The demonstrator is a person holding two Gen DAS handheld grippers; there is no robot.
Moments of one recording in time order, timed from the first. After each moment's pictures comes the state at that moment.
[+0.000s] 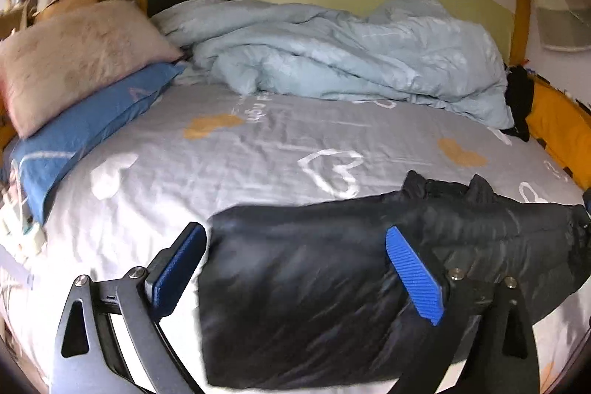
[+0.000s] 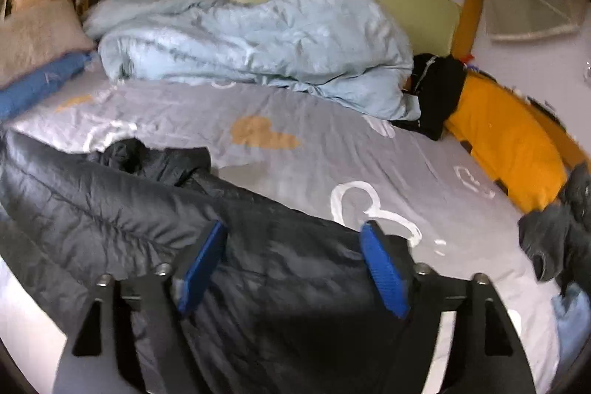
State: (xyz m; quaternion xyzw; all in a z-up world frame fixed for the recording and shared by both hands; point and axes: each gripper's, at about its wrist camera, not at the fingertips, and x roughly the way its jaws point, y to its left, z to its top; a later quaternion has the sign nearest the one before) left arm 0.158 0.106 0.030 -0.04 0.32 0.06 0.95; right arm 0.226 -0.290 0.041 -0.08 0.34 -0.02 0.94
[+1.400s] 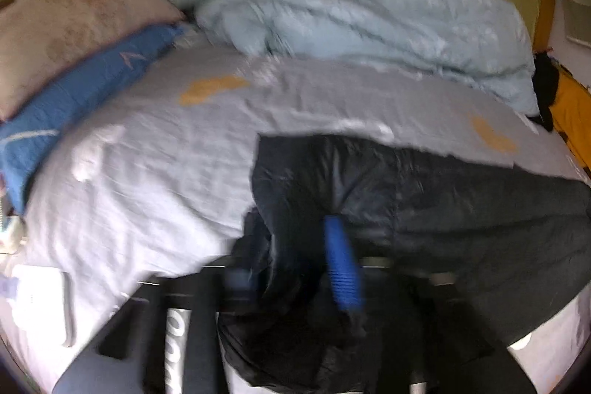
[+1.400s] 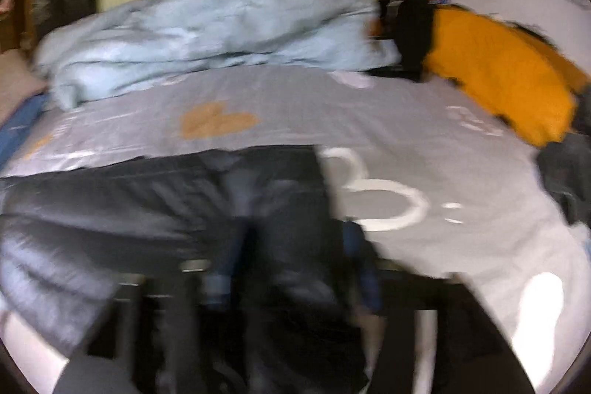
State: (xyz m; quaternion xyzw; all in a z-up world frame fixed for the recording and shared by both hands) left arm 0.217 0.120 -0.009 -0.05 0.36 0.08 0.93; right arm 0.273 -0.339 0.005 0.02 0.39 -0.09 0.92
